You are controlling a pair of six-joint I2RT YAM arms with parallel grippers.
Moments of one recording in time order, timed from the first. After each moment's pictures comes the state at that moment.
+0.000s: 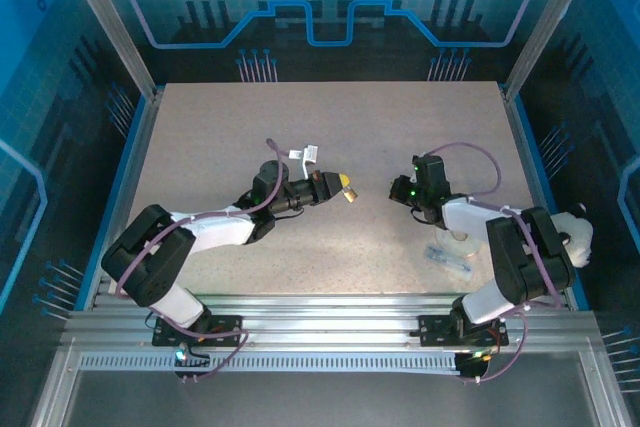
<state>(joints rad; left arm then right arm) -0.61 1.57 0.69 0.72 0.47 -1.04 0.25 1.53 0.64 0.11 -0.10 0.62</state>
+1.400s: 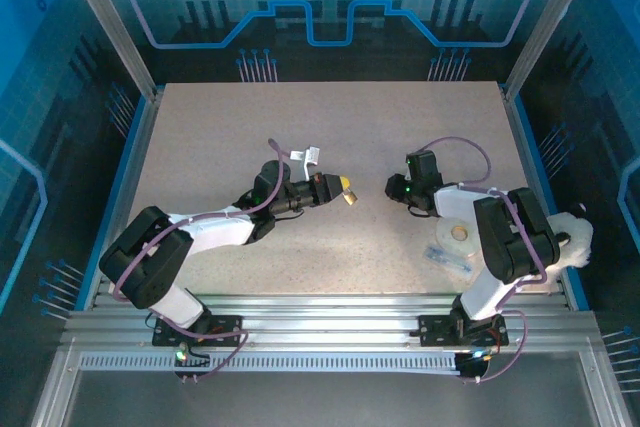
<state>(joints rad) -0.62 1.56 0.70 0.67 0.47 -1.00 0.25 1.67 0.75 0.03 -0.09 0.55</state>
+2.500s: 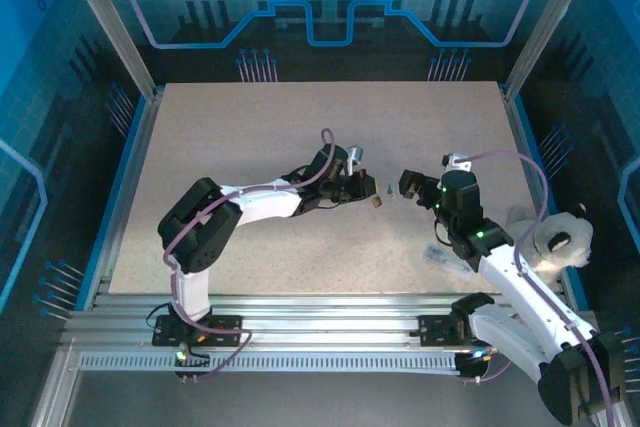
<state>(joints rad) -0.73 1.92 1.18 0.17 0.35 -0.90 0.33 0.86 0.57 -0.21 0.21 0.50</state>
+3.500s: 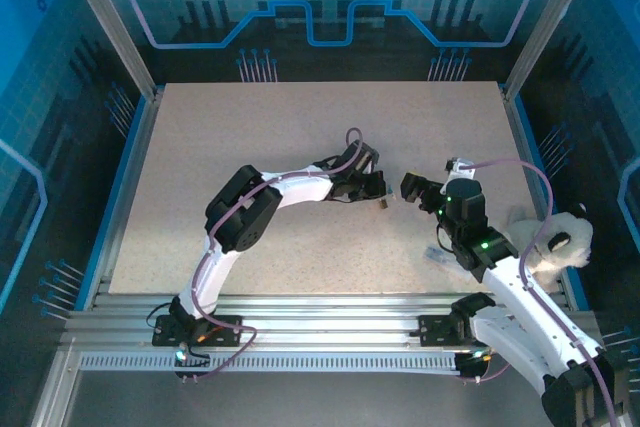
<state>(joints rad) -0.74 2.25 1.57 -0.13 0.28 -0.81 0.34 0.77 0.53 -0.19 0.21 0.50</state>
